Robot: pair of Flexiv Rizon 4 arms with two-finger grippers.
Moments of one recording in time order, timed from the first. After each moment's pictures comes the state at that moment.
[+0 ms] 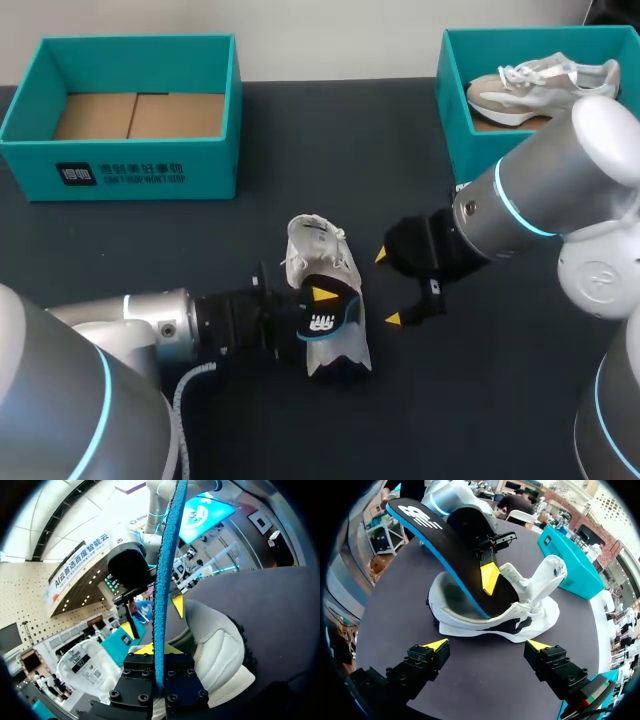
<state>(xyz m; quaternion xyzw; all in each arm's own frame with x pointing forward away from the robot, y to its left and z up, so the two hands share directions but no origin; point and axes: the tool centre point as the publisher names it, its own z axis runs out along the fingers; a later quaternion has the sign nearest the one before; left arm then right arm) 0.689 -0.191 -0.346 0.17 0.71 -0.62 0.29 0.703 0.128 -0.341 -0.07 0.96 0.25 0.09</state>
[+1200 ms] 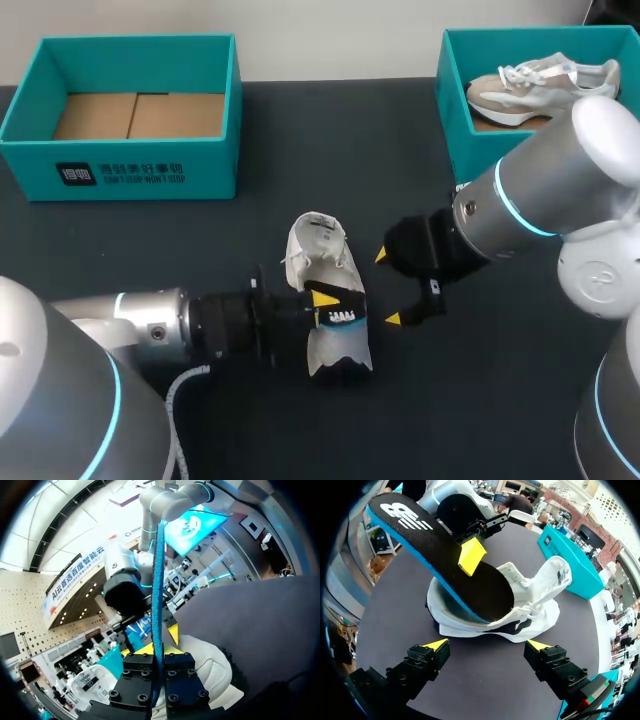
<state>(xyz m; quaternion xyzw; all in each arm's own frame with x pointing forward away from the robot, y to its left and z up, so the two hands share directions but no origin) 0.658 -0.193 -0.315 0.21 0.68 -0.65 0.28 0.703 0.128 -0.341 -0.07 0.96 0.25 0.09</state>
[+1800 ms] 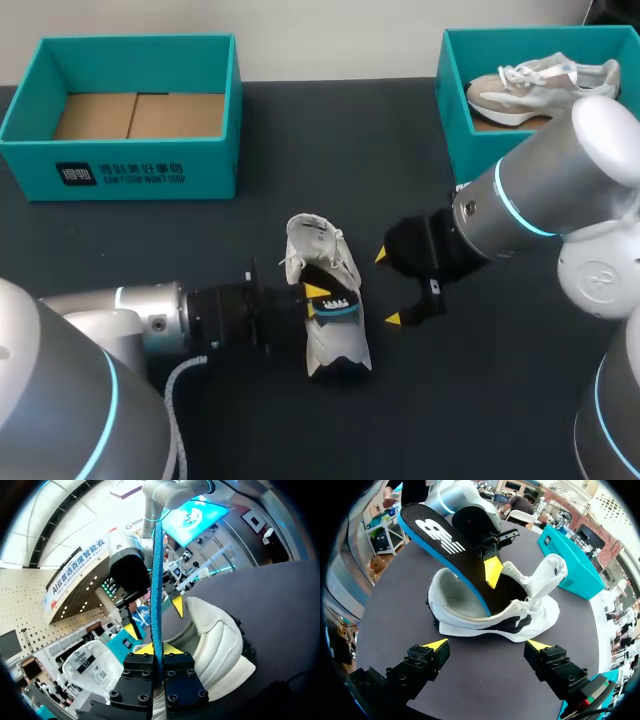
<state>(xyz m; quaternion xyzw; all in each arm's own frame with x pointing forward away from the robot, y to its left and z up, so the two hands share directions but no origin) 0.692 -0.181 -0.344 0.19 0.70 -0.62 0.29 0.703 0.128 -0.341 -0.07 0.96 0.25 0.09</state>
